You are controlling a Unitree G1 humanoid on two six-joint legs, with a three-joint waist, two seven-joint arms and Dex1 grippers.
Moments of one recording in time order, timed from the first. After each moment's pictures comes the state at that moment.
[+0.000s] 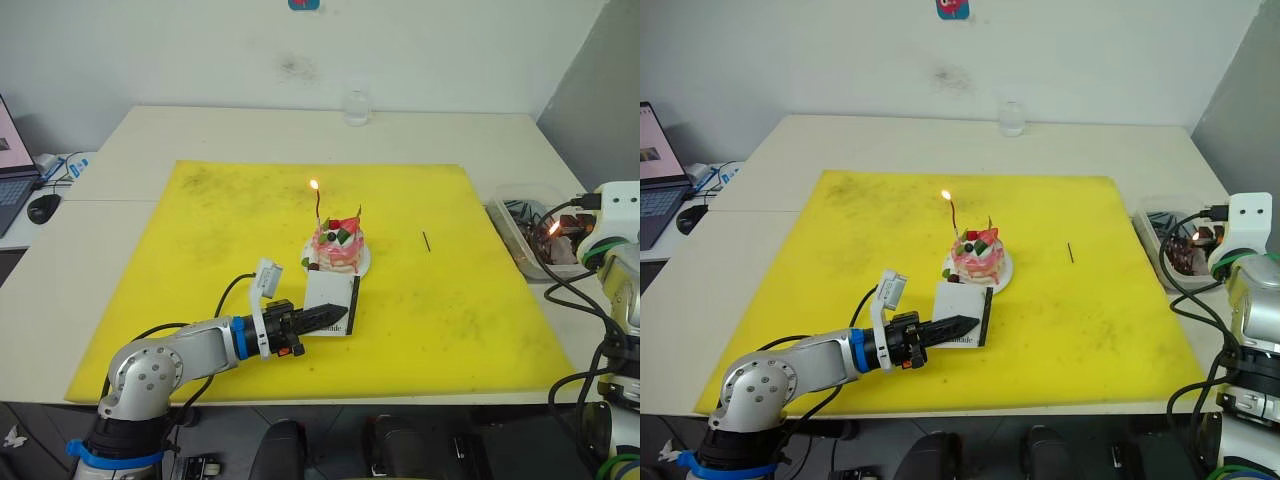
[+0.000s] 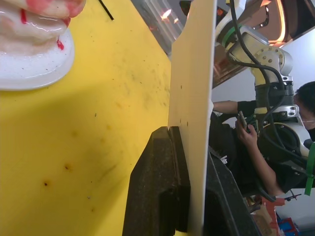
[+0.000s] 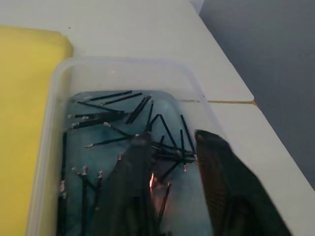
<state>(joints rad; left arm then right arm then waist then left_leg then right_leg) -0.18 0.50 0.07 -0.37 -1.26 1.10 -0.41 -0.52 -0.60 -0.43 0.18 0.06 0.67 0.28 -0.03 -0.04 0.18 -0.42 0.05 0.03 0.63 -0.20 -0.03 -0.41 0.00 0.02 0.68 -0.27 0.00</state>
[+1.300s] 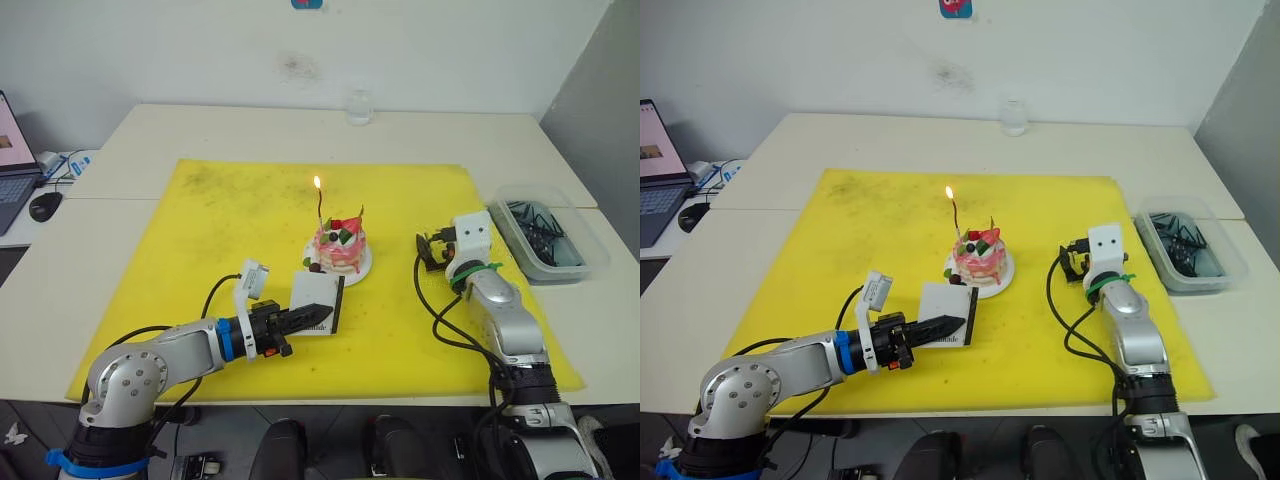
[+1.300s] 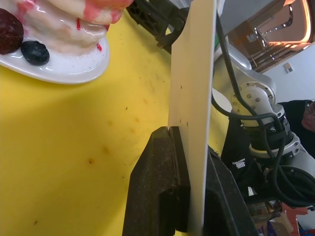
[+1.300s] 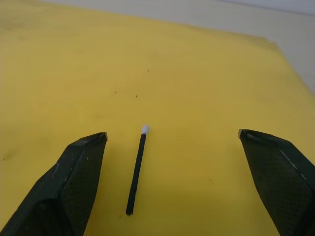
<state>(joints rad) -0.14 0.55 0.13 -0.39 -1.24 1.11 -0.42 -0.41 -0.22 -0.05 0.09 0.06 0.41 0.14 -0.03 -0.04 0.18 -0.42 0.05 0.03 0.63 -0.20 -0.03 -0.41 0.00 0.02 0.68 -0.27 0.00</state>
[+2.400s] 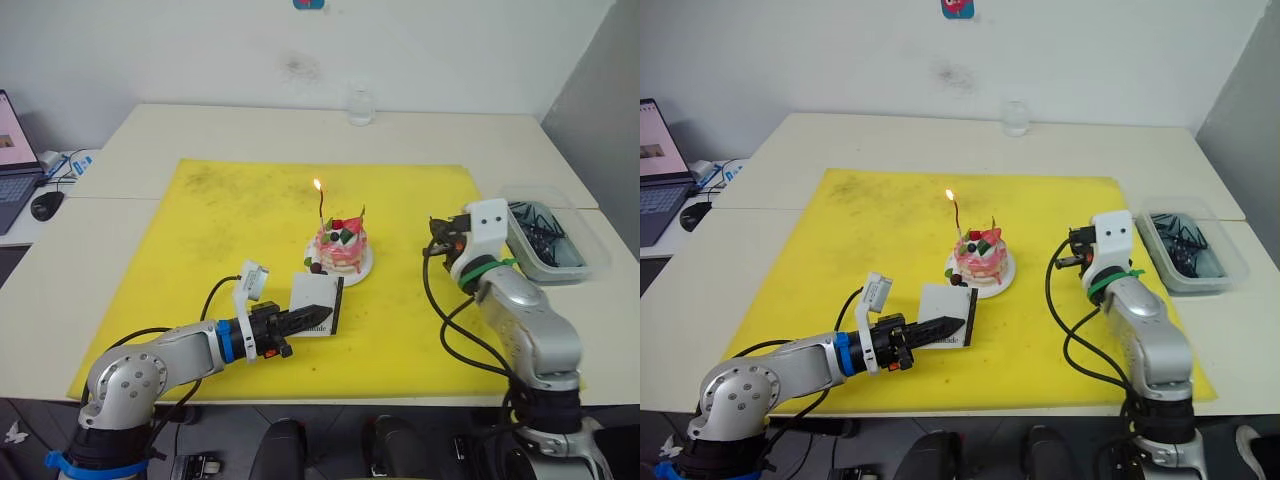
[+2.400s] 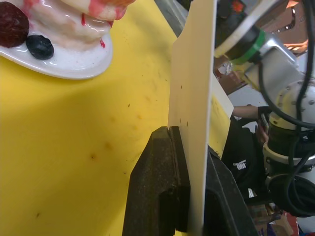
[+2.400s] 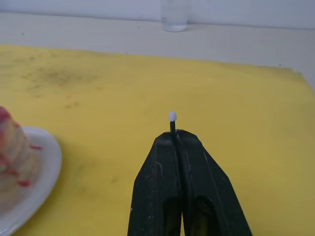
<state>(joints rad) -0.14 0.55 0.13 -0.39 -1.26 1.11 -0.41 -0.29 -0.29 -0.10 -0.51 0.27 0.86 0.22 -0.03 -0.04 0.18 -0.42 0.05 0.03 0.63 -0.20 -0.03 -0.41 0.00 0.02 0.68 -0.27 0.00</state>
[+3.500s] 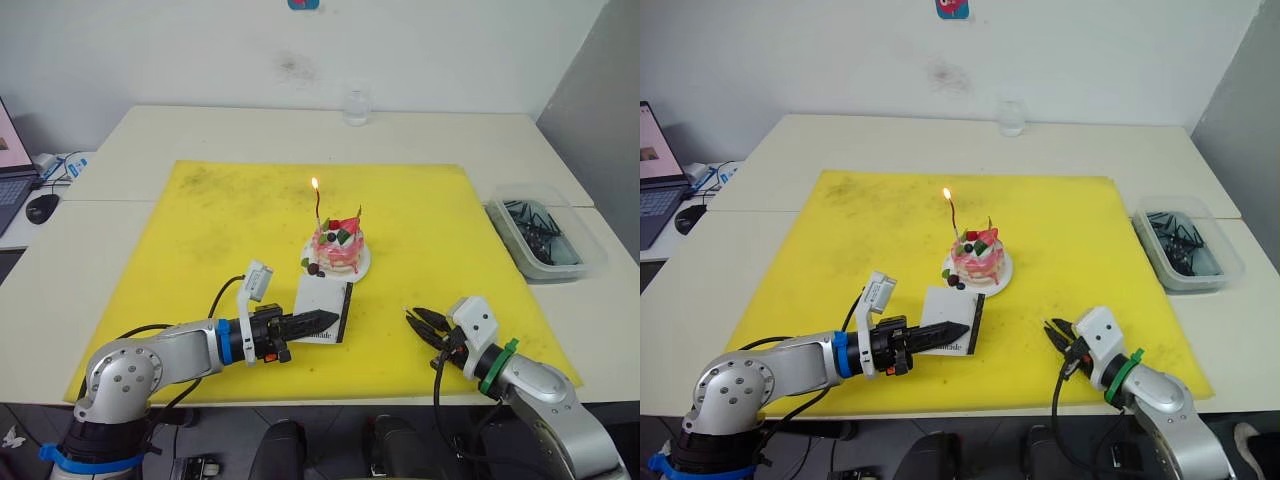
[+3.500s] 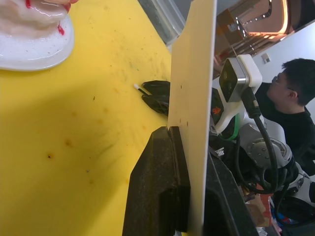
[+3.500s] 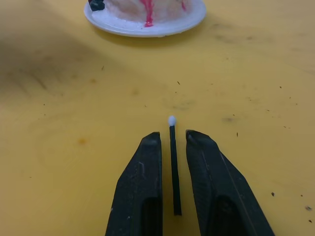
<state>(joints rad) -0.16 0.59 0.11 -0.39 -1.37 1.16 -0.39 0.18 -0.48 0.08 -0.49 0.22 0.35 0.54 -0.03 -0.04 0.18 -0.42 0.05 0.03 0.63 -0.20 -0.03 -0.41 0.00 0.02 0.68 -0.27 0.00</state>
